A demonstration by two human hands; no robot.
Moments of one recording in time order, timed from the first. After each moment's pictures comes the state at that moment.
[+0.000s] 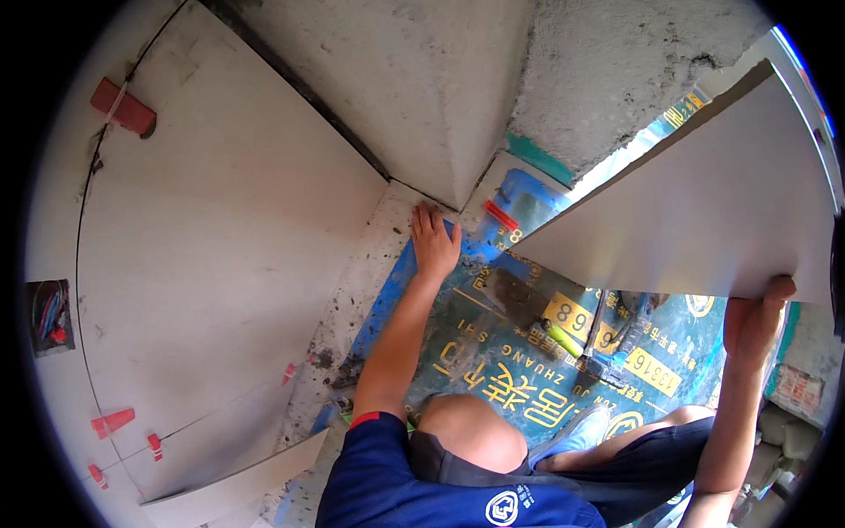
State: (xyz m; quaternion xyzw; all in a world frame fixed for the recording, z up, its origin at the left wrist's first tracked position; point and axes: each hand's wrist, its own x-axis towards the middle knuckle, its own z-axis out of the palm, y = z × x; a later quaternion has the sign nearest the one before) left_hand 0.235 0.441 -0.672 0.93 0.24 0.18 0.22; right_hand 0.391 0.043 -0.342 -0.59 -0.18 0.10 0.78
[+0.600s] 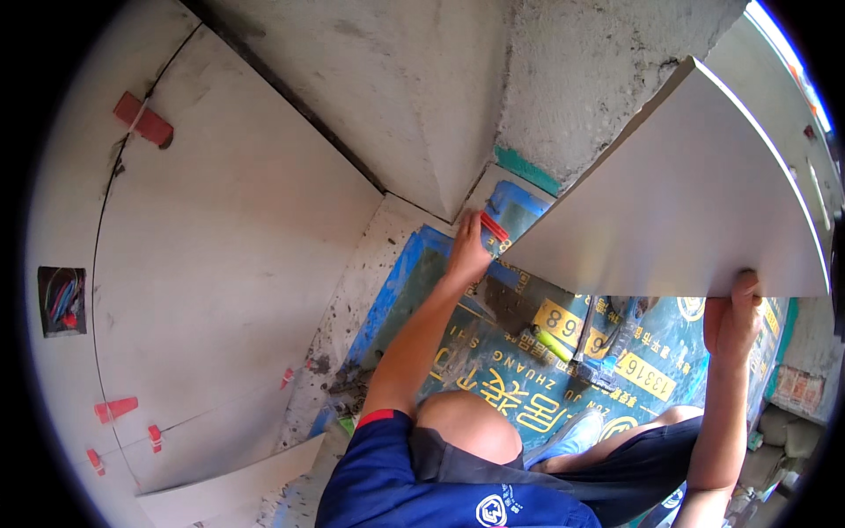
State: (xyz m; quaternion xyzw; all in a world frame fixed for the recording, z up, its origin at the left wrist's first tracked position) left_hand 0.286 0.386 -0.654 0.88 0.18 0.12 0.42; right_hand 0.391 0.034 -0.354 -0.57 -0.18 0.10 0.80
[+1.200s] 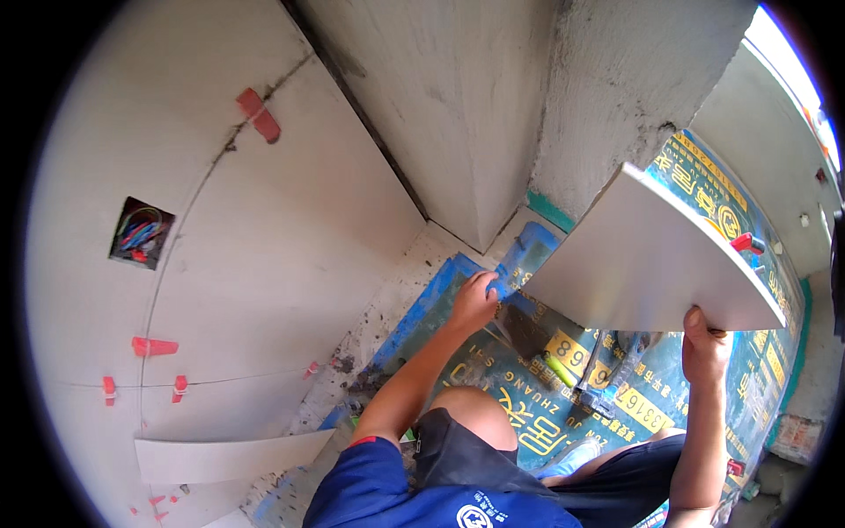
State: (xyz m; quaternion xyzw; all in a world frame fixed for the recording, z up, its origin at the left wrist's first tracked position) left_hand 0.218 0.390 -0.556 0.88 0.21 0.09 0.43; right_hand 0.360 0.060 -0.333 -0.63 -0.18 0.14 0.75
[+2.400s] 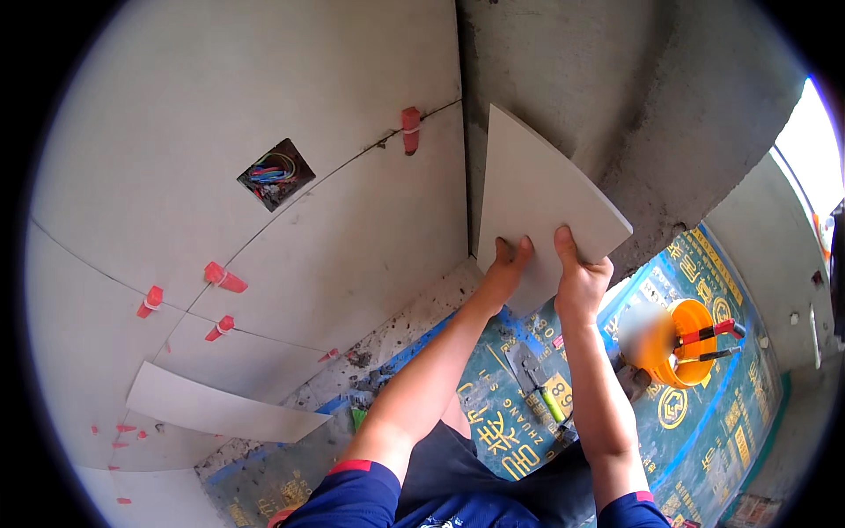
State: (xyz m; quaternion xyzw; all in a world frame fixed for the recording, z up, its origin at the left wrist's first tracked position) left_hand 0.236 0.425 -0.368 0.61 0.33 0.18 0.70; right_hand 0.297 0.328 -0.289 -0.55 -0.20 0.11 0.81
